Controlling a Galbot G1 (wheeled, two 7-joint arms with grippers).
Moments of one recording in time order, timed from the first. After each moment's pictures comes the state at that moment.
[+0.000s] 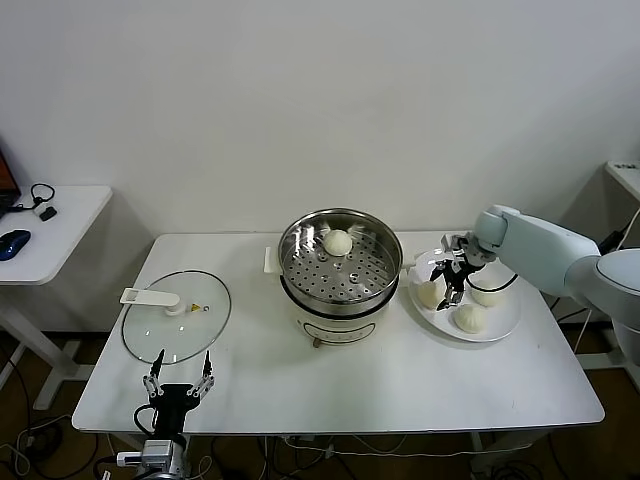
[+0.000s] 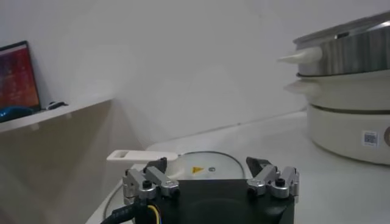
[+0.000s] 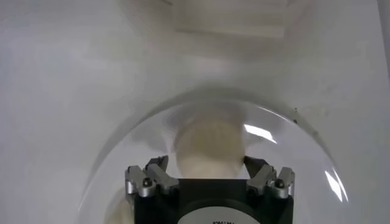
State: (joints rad) left arm 1.61 -1.61 -0.70 -1.82 0.19 -0.18 0.03; right arm 0.27 1.04 -1.51 0.57 0.60 0.10 -1.00
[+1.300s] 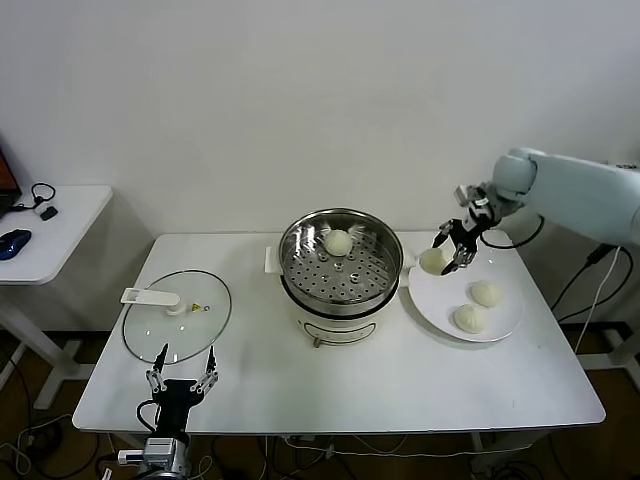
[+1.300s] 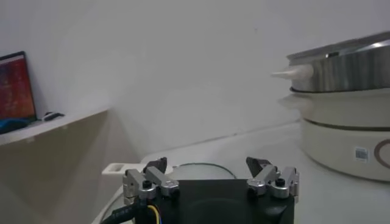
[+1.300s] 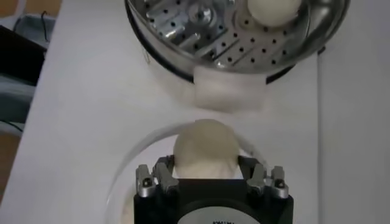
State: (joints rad) left arm 1.62 -1.61 -0.67 -1.87 0.19 -0.17 0.04; right arm 0.81 0.94 -1.88 0.96 0.82 0.13 -1.10
